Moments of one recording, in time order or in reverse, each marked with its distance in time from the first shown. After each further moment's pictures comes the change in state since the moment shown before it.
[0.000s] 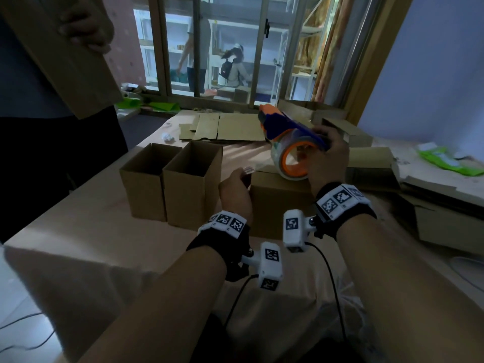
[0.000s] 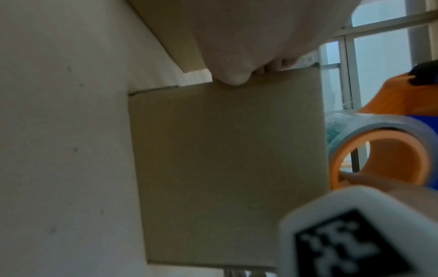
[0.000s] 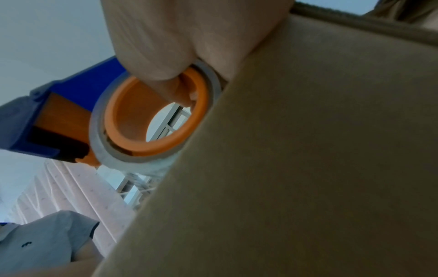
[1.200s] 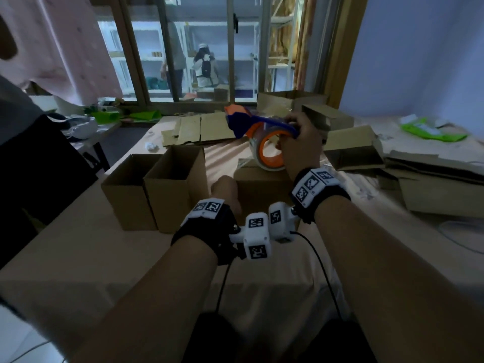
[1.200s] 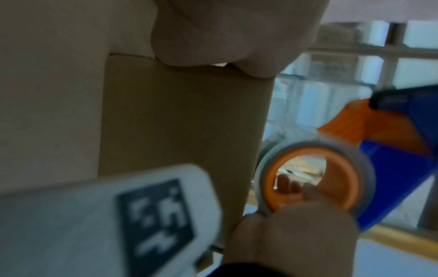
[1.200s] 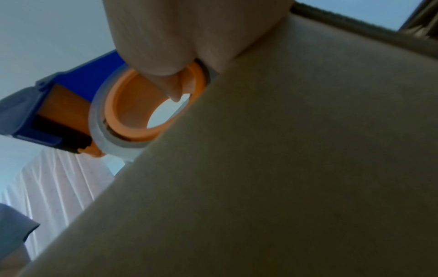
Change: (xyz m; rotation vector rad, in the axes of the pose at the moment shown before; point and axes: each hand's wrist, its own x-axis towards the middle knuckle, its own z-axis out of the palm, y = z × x) left_hand 0.012 0.013 0.012 0.687 -0.188 -0.347; right_hand 0.004 0.005 0.008 -0.063 0.008 -0.076
